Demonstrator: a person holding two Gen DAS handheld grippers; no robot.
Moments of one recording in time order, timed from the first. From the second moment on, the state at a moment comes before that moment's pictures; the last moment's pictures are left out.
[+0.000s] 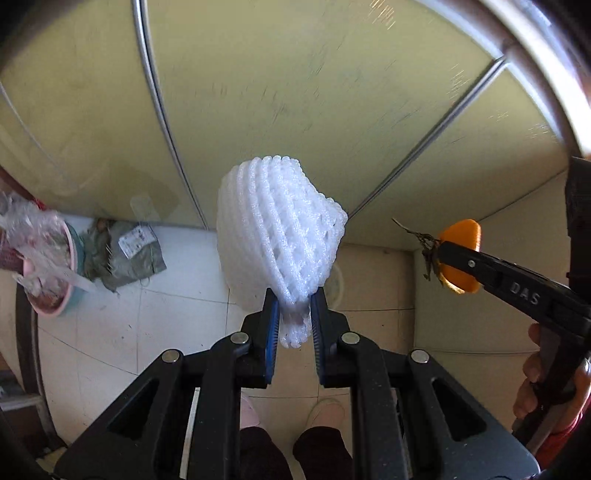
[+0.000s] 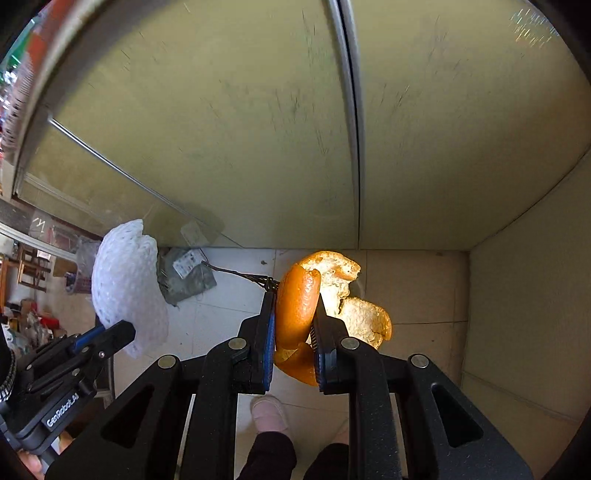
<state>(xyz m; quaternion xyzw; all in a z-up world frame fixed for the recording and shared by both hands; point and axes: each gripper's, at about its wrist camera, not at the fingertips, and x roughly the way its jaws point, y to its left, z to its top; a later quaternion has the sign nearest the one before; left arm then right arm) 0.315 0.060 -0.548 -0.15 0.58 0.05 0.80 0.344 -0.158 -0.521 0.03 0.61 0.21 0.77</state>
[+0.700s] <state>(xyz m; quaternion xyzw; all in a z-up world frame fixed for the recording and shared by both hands) 0.369 0.015 -0.662 -0.15 0.63 -0.01 0.76 0.369 -0.163 -0.593 0.04 0.63 0.20 0.75</state>
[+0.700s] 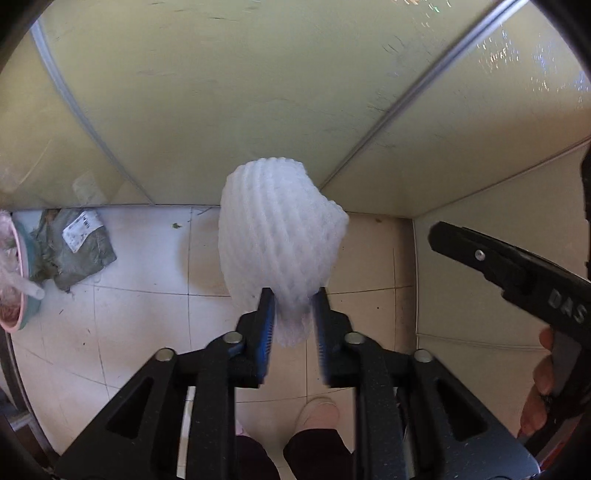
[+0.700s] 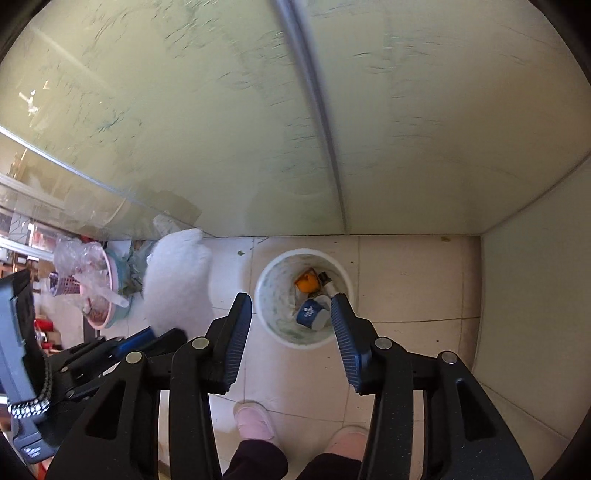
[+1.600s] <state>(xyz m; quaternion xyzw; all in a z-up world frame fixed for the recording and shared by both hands) 0.350 0.023 -0.388 -0.12 0.54 -0.02 0.83 0.348 -0.196 -0.373 0.05 0.56 0.19 0.81</state>
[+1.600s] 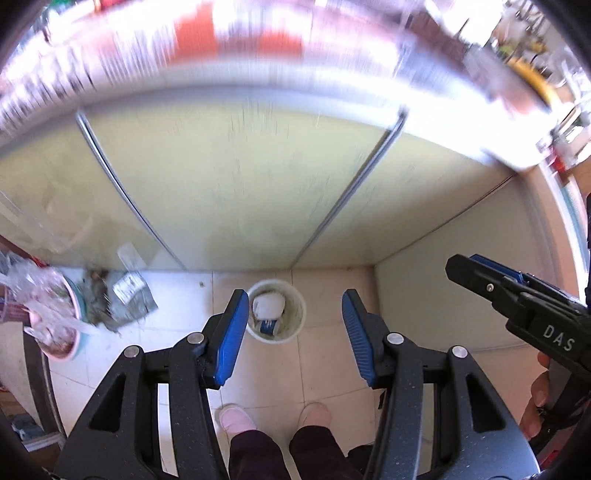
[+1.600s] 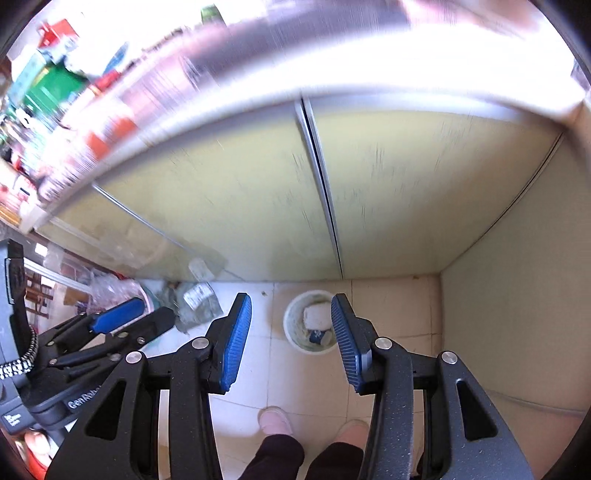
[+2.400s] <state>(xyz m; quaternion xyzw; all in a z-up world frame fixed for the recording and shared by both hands) 0.258 0.091 -0.061 -0.04 0.30 -0.05 0.95 0.254 -0.164 -0.068 0.05 0.30 0.14 0.94</state>
